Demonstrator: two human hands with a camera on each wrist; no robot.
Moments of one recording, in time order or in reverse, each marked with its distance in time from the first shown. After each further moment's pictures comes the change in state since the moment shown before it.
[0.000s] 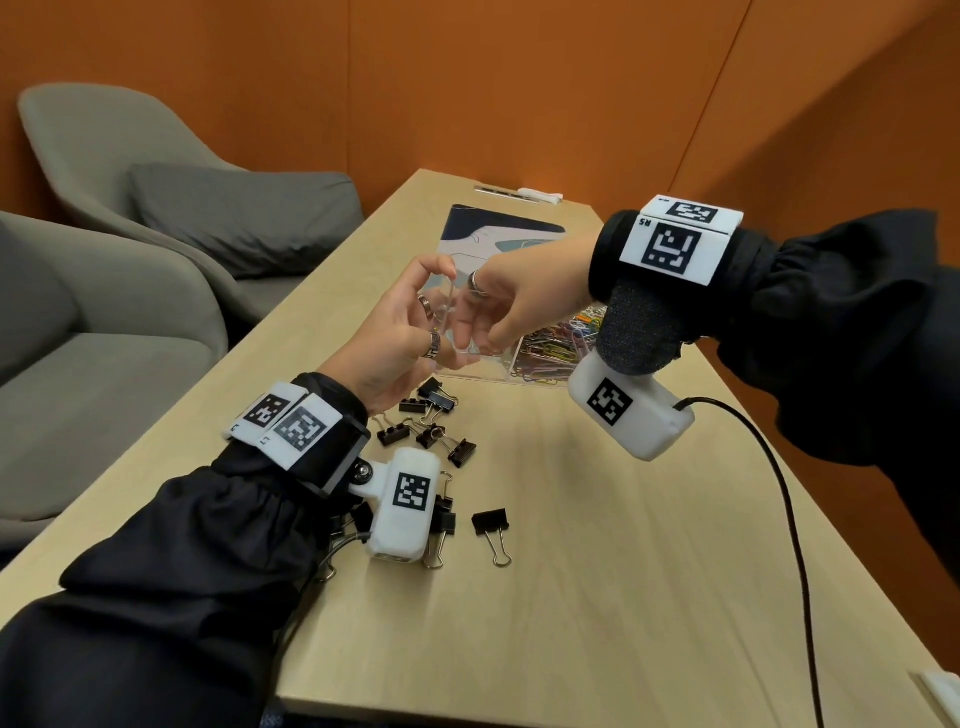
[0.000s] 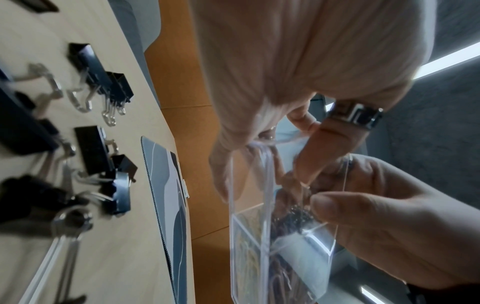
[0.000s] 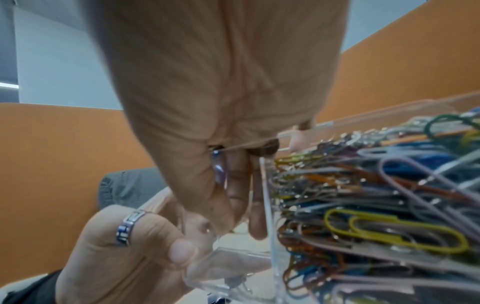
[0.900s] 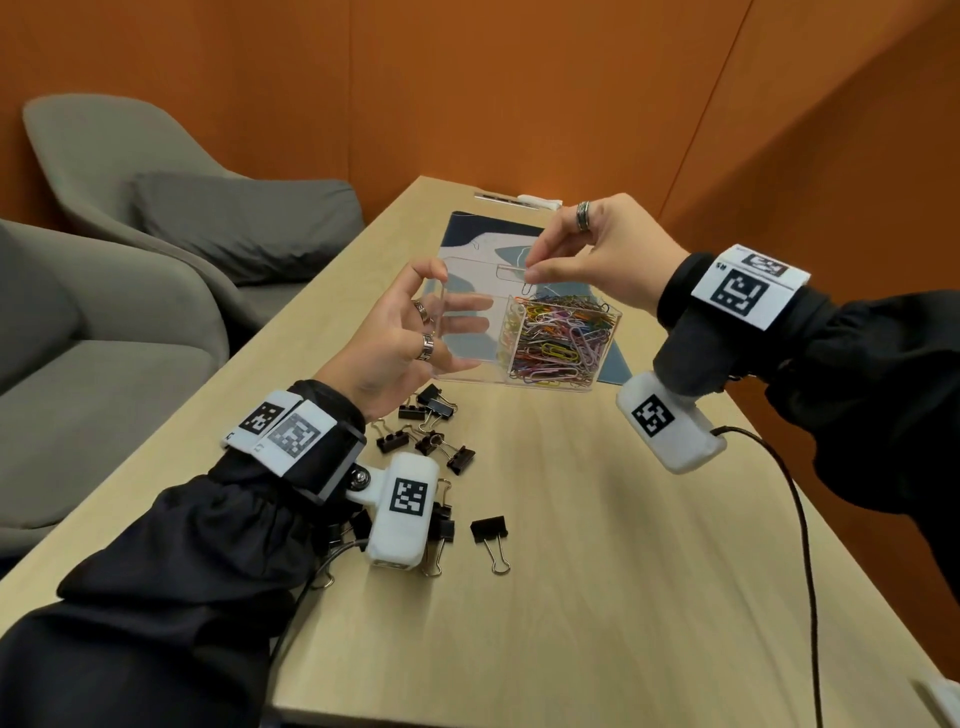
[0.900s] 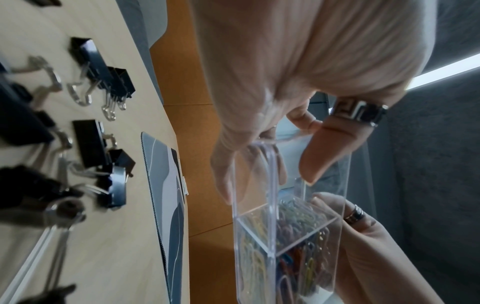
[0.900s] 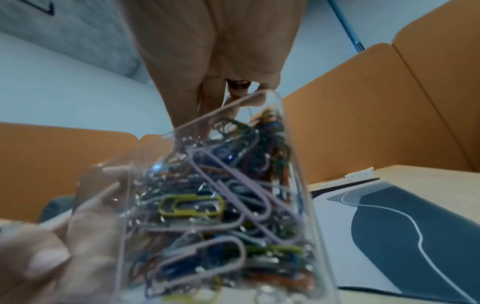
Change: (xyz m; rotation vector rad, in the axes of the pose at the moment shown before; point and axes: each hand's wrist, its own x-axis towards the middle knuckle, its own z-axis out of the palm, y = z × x) left_hand 0.002 0.001 -0.003 -0.083 0.011 -0.008; right_hand -0.020 0.064 0.005 0.331 0.757 -0.015
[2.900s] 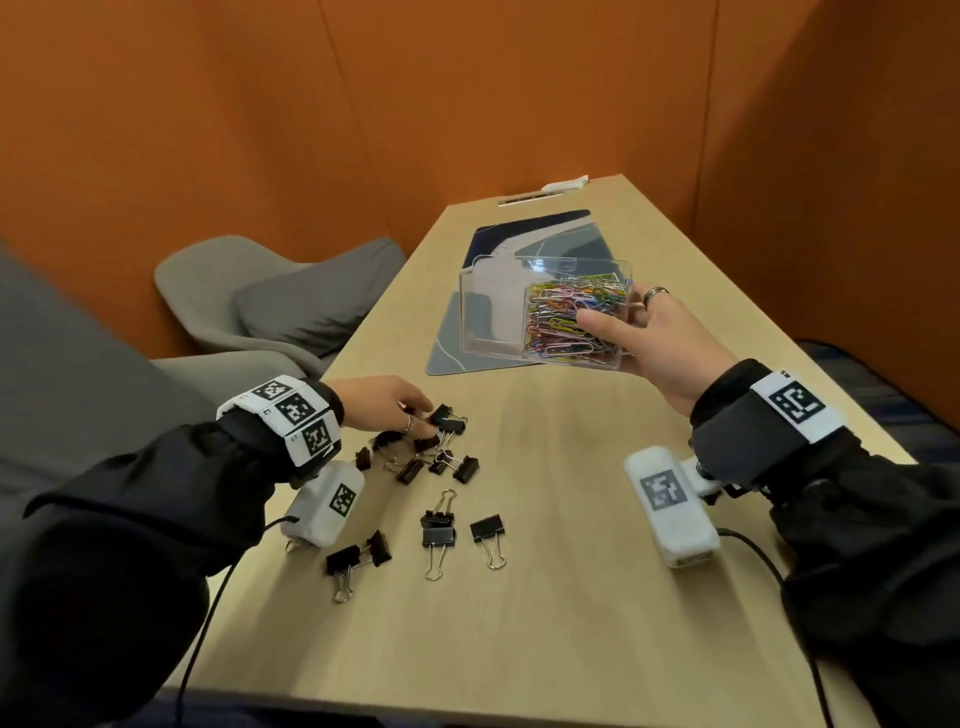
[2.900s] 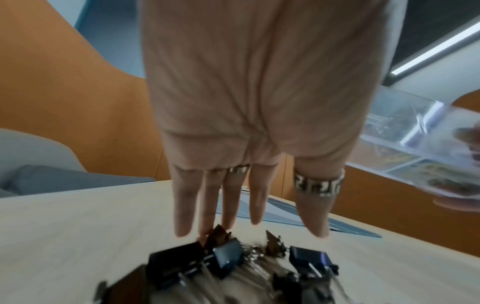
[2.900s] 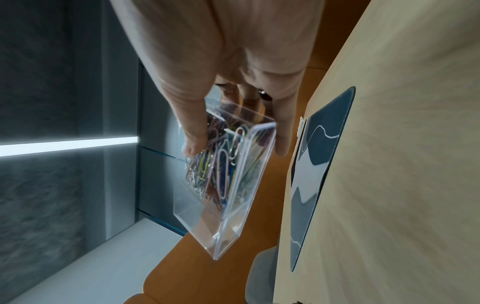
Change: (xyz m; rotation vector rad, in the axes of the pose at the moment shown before) left_hand 0.026 0.012 -0.010 1.695 -0.266 -0.754; right_hand -0.084 0.086 0.043 1.048 0.240 0.393
